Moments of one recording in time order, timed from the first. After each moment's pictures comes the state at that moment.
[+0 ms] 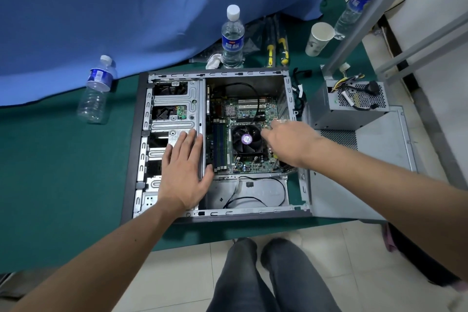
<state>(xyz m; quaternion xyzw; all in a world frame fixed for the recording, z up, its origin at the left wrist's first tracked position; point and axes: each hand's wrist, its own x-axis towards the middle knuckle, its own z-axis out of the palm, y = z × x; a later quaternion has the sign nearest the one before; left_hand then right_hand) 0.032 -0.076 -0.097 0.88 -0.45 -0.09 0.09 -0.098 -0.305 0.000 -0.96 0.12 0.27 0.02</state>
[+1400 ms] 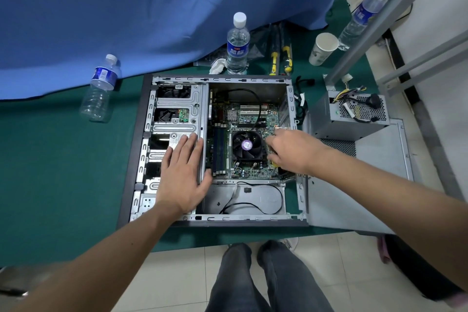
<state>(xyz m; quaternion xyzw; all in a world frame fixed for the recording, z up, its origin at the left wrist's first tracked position) 0.030 -0.076 -0.093 0.88 -0.45 -0.10 0.10 -0.104 -0.317 -0.006 -0.95 0.12 0.25 0.11</state>
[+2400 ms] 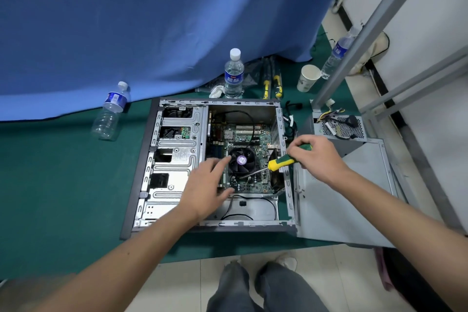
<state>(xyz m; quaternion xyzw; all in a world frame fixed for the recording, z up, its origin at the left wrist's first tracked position) 0.000 -0.109 -0.056 0.84 -0.49 -0.16 0.15 -0.159 -0.326 0.034 -0.78 0.43 -0.04 0.44</state>
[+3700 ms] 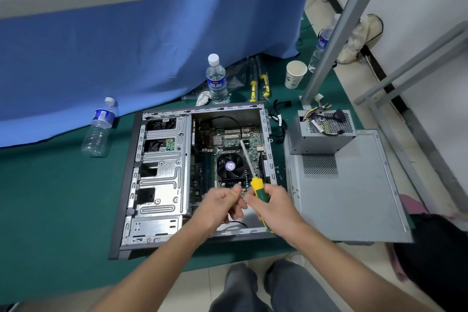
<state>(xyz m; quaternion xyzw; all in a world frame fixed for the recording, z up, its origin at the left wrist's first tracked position) -0.052 -0.142 -0.033 0.69 -0.21 -0.53 0.44 -0.181 -0.244 -0.016 -0.64 0.43 -0.02 0.64</state>
